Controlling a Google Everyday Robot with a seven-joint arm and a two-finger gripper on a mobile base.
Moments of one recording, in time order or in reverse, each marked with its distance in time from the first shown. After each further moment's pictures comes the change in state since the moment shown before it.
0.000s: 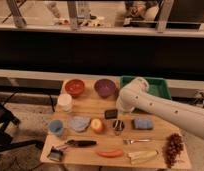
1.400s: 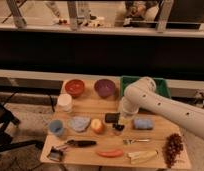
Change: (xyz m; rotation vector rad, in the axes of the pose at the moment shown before) arm -0.004 0.042 -0.029 -0.124 -0.054 0.115
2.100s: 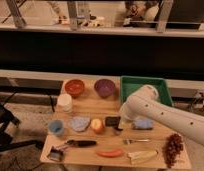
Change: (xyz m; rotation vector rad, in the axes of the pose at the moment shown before) arm 0.007 0.004 0.015 0.067 -0.023 -0.023
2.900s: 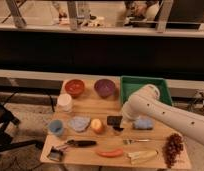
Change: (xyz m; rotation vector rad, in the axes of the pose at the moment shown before) arm 0.004 0.000 -0.002 -0.011 0.010 0.027
